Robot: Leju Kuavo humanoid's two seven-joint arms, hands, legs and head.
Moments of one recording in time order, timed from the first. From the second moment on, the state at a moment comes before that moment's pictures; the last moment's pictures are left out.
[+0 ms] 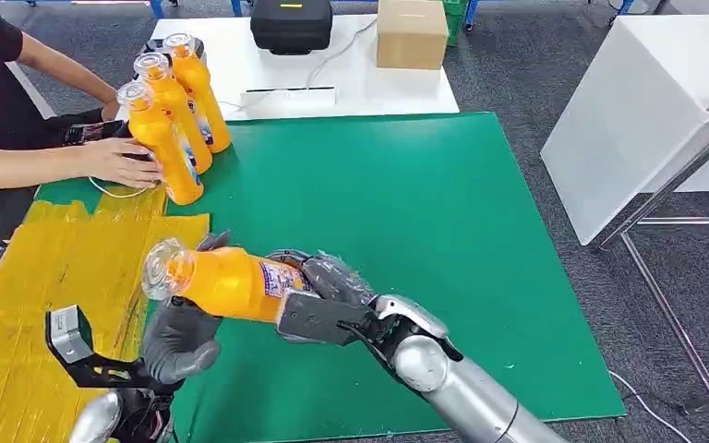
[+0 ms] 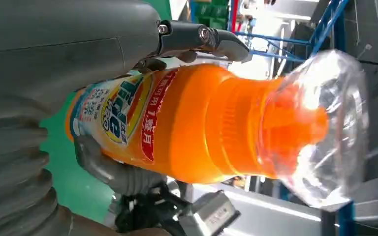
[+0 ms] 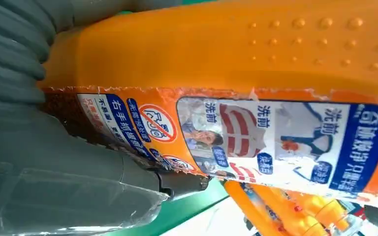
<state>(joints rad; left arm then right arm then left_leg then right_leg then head) 0.03 0.02 -0.25 -1.70 0.26 -0.44 -0.22 -0.39 -0.01 0.79 -1.49 0.22 0.21 0.07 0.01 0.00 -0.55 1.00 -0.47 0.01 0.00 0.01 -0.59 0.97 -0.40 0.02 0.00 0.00</state>
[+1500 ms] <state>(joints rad) 0.01 -0.02 -0.27 -1.76 0.00 -0.33 -0.31 -0.47 0.05 0.96 -1.41 0.07 0.26 0.07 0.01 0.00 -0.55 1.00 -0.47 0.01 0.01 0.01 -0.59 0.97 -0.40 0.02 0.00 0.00</state>
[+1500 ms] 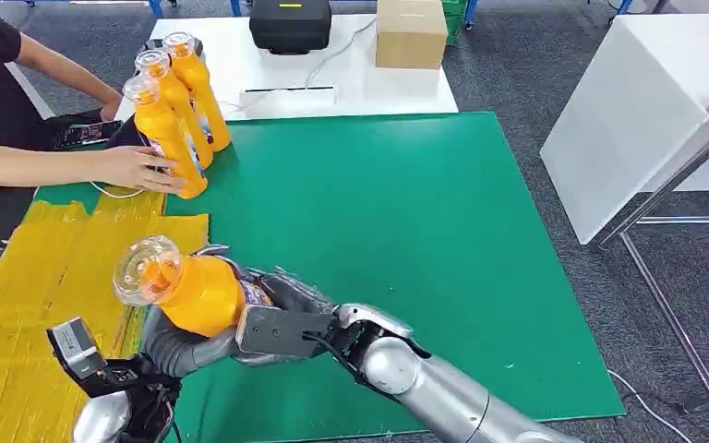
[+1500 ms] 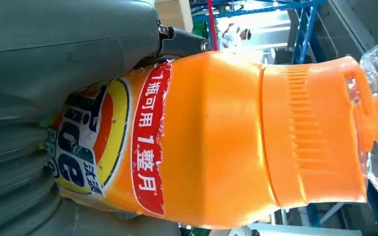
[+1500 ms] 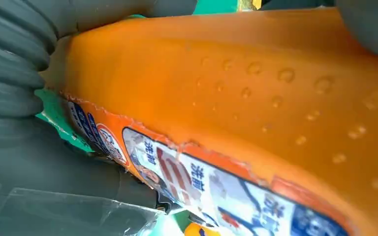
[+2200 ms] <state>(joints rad) 0.01 -0.02 -0.26 -1.75 -0.02 -0.32 -0.30 -0.46 0.04 0.96 -1.41 0.16 0.19 0.07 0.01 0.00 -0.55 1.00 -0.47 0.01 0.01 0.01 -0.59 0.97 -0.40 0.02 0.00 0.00</state>
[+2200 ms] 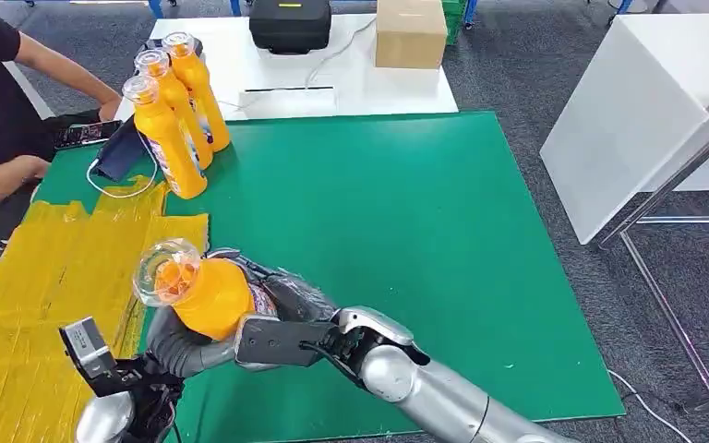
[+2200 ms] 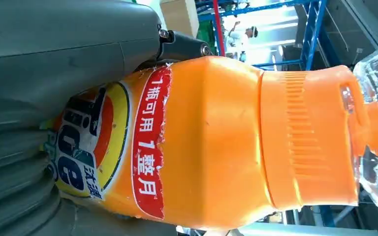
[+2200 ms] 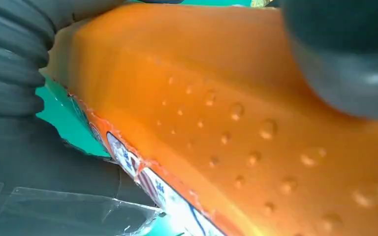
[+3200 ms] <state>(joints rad) 0.03 0.13 -0.09 -1.47 -1.34 0.28 -0.08 -0.02 -0.19 0.52 -1.95 0.37 0.07 -0.01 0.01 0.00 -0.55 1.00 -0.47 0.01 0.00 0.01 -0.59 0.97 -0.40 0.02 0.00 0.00</state>
